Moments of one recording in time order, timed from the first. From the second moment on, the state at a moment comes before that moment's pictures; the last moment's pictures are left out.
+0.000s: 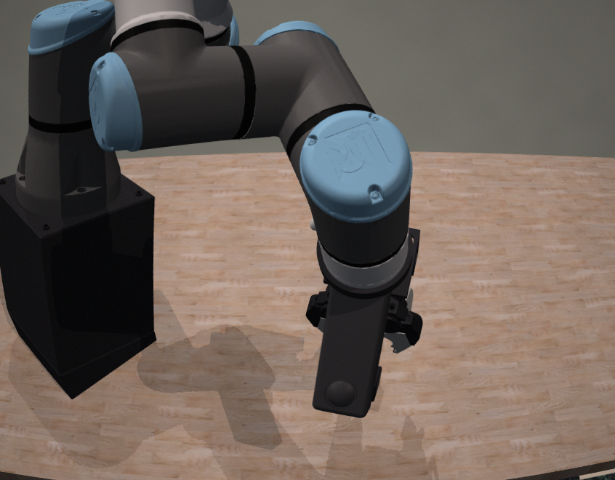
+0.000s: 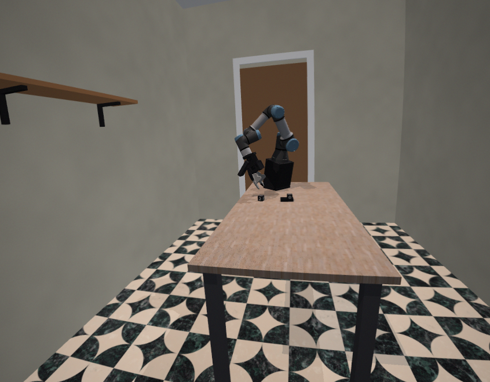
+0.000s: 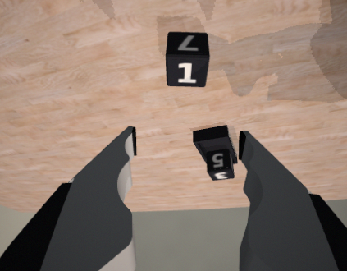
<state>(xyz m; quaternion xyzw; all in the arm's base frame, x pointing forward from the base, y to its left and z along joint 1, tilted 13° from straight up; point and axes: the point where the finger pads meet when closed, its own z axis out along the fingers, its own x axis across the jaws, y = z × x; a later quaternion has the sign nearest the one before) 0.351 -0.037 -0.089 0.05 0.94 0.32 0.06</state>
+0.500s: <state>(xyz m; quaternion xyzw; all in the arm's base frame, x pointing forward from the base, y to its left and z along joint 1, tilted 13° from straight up) 0.352 -0.036 -0.087 0.06 0.97 0.24 0.06</state>
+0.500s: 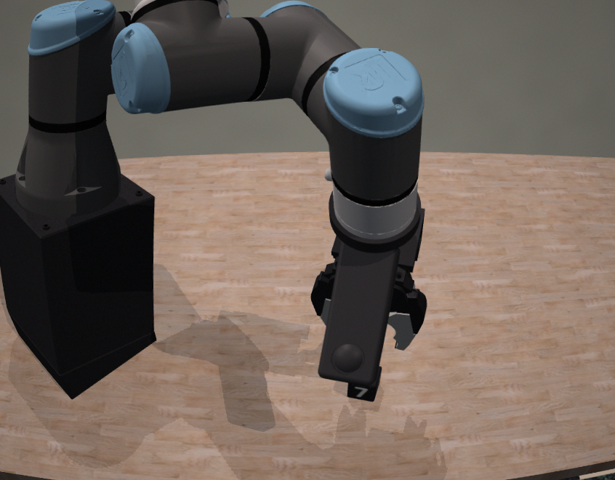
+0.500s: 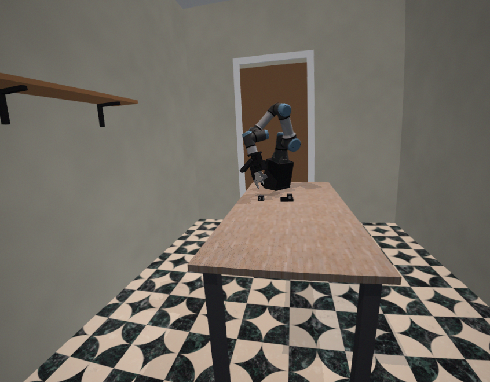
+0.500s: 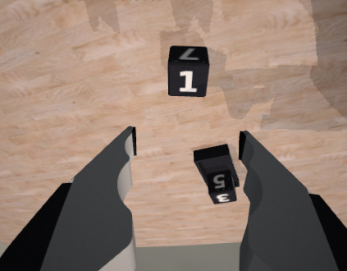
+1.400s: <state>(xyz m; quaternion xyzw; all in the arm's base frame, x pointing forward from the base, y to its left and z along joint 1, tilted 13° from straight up) 0.352 -0.034 -0.086 0.07 0.99 0.12 0.05</state>
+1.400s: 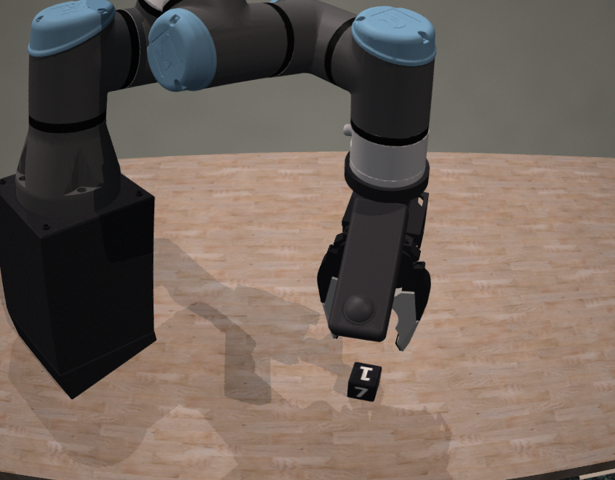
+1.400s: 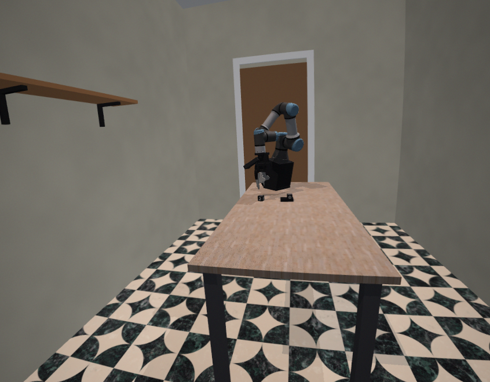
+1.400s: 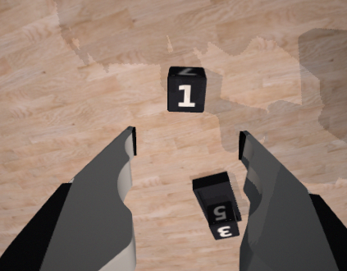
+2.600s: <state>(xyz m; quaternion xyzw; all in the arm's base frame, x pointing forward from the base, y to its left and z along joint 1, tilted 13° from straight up) 0.352 -0.034 -0.085 0.10 0.99 0.10 0.05</state>
